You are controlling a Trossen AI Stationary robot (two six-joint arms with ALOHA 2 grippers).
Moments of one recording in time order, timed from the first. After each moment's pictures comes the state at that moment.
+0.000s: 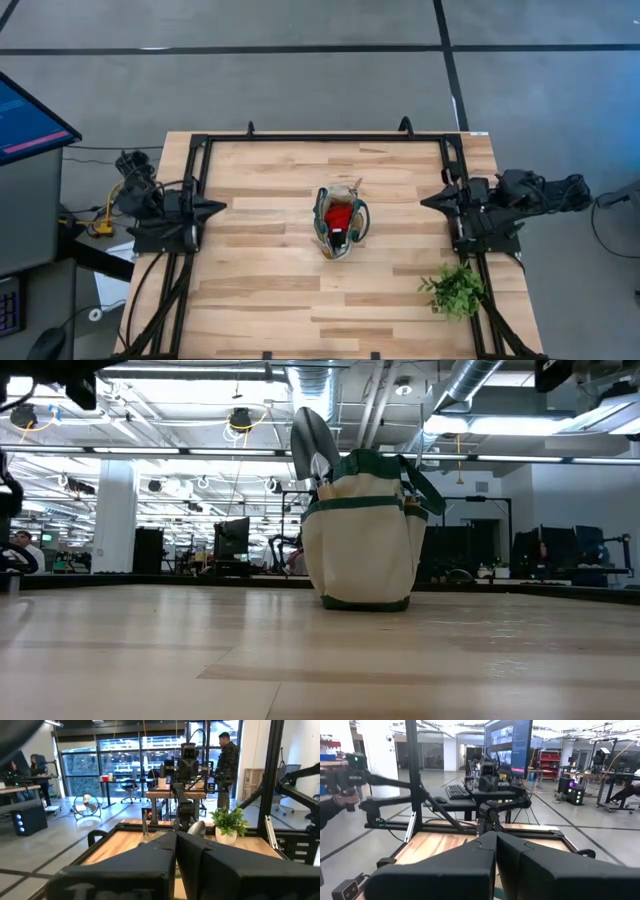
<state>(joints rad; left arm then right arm) -0.92 0.05 0.30 -0.03 -1.09 0.20 0.24 0.28 0.53 -0.21 0.19 -0.06</state>
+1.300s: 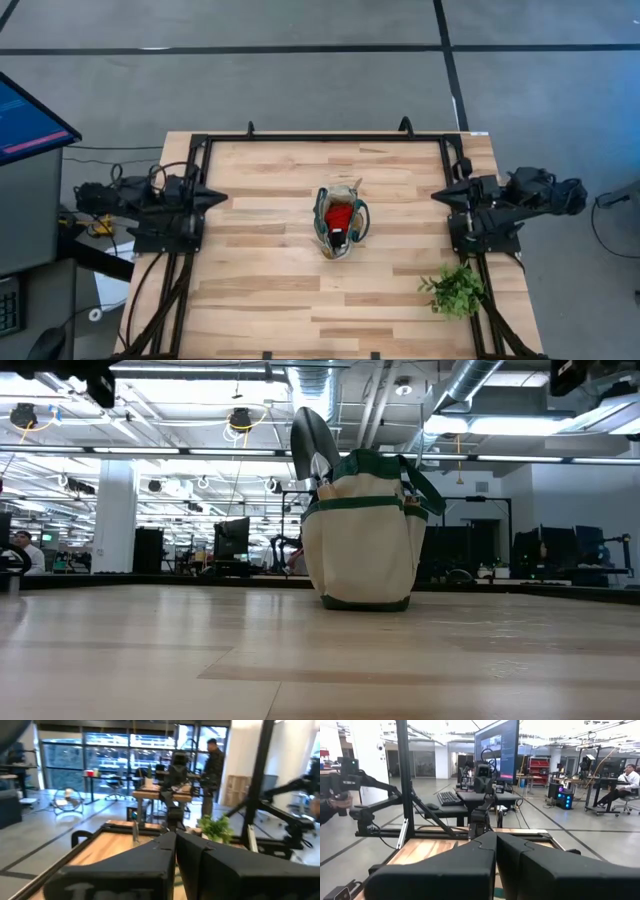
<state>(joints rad) -0.27 0.07 0.41 -0.22 -0.38 -0.03 0.24 0.15 0.53 -0.29 0.23 -0.06</state>
